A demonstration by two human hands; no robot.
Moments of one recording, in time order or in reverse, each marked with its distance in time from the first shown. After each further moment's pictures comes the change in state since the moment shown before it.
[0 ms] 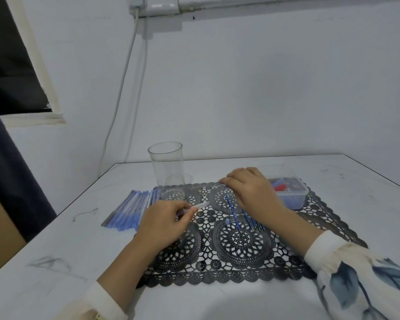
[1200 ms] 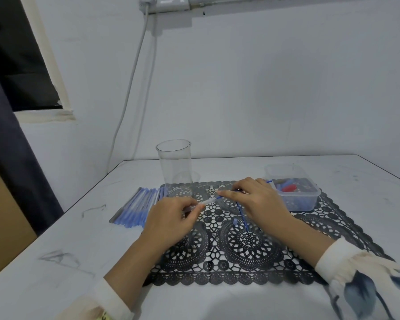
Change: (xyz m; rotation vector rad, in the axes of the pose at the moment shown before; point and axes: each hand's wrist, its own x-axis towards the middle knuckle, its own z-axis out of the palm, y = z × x) left_hand 0.000 0.000 -0.001 -0.019 0.034 -0.008; right_hand -0.011 -0.013 0.001 0.085 -0.066 -0.008
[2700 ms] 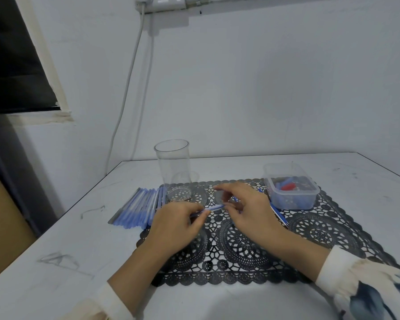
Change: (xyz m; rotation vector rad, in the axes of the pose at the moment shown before) left_hand -0.005 0.008 0.007 0.080 -0.020 0.099; right_hand 0.004 -0.042 -0.011 0.557 0.017 0.406
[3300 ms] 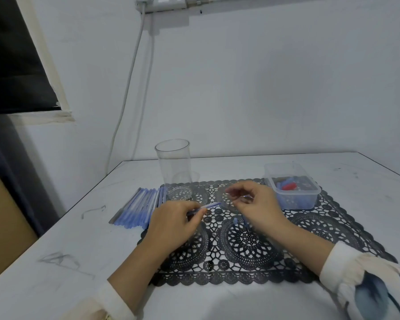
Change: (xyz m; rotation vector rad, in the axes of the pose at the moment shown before) left_hand 0.002 -0.006 0.000 0.004 0.012 -0.056; right_hand 0.008 0.001 -0.009 0.264 -0.034 0.463
